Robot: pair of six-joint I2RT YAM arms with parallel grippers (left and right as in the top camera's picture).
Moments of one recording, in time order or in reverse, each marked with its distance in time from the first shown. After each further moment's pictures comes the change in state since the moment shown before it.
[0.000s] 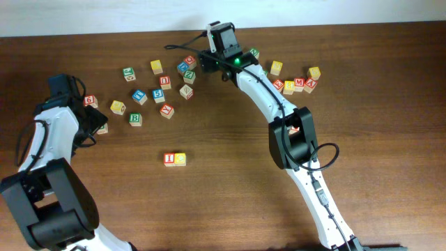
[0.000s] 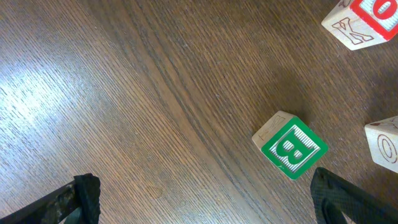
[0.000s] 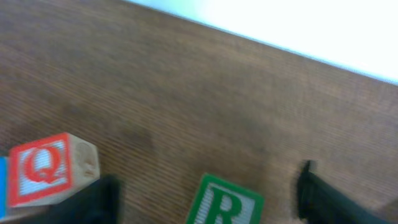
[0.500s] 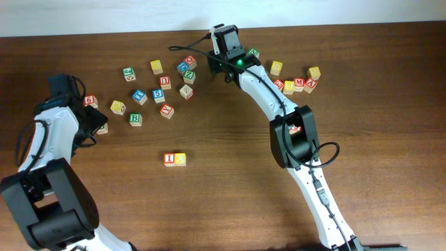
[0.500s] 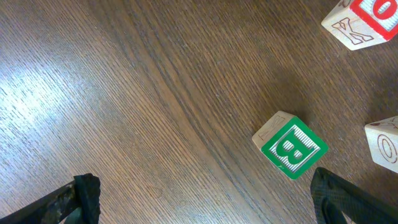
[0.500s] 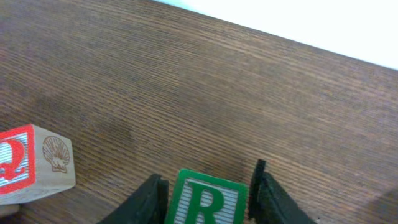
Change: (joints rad) left arm 0.000 0.000 0.000 0.000 0.000 0.000; right arm -0.012 0.000 -0.032 0.020 -0.001 -0.003
